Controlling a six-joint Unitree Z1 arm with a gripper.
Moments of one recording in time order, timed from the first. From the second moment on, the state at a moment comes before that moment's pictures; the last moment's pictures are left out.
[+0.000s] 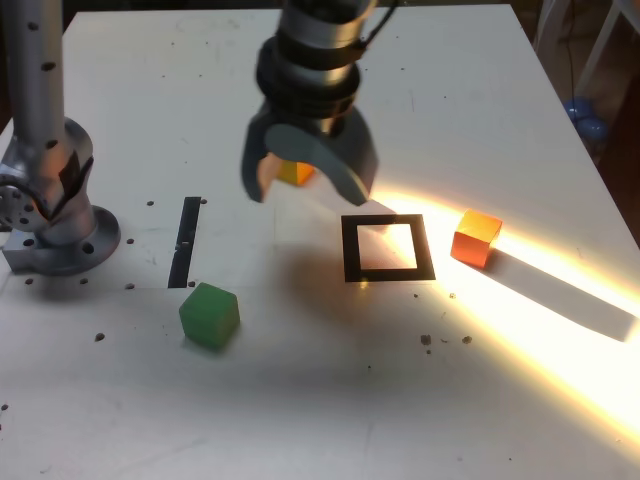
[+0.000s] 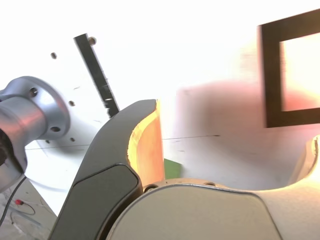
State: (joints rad) arm -0.16 1.88 -1.44 1.37 0.10 0.06
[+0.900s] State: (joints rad) arm -0.16 2.32 -2.10 1.55 0.13 0.26
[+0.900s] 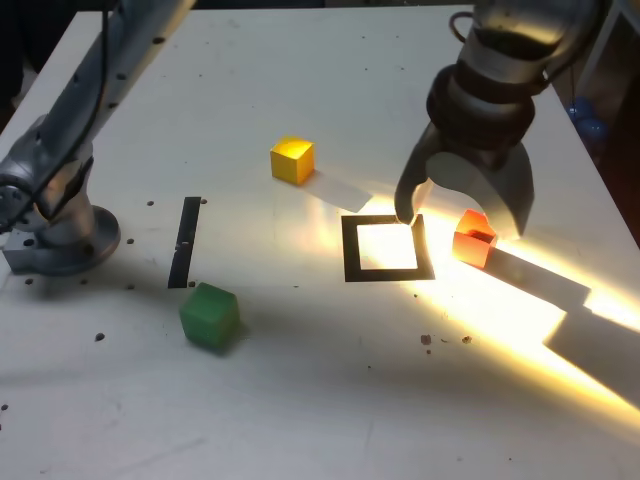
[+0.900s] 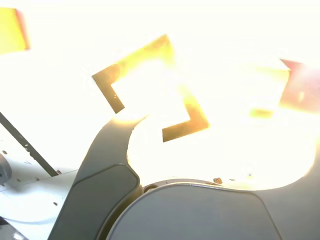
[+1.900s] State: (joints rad) arm -0.16 2.49 -2.27 1.58 0.14 0.27
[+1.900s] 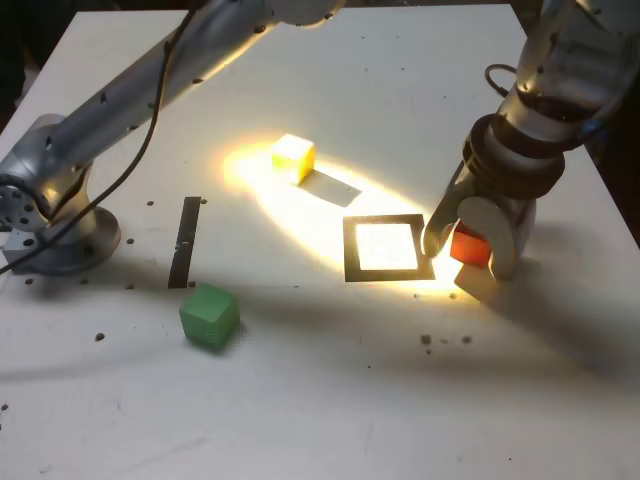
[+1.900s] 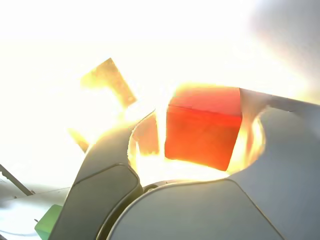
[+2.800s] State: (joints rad) arm -0.16 2.32 -2.01 1.54 0.11 0.01
